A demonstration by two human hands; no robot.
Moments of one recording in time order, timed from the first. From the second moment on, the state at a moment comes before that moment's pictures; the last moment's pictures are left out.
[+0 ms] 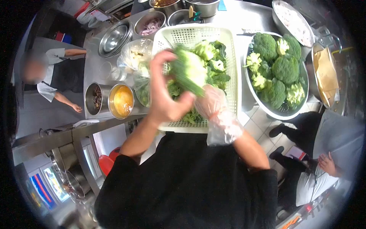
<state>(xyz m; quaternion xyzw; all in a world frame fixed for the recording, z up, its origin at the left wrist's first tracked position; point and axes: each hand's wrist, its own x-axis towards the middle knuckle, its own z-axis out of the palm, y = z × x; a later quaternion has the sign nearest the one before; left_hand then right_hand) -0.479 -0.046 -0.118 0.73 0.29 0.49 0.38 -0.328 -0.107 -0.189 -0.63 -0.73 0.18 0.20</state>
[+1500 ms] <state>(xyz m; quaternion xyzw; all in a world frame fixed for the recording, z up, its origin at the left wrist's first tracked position) -0.520 -0.046 -0.221 0.20 0.19 0.45 0.85 -0.194 -0.121 -0.113 -0.86 -0.50 0.04 0.10</state>
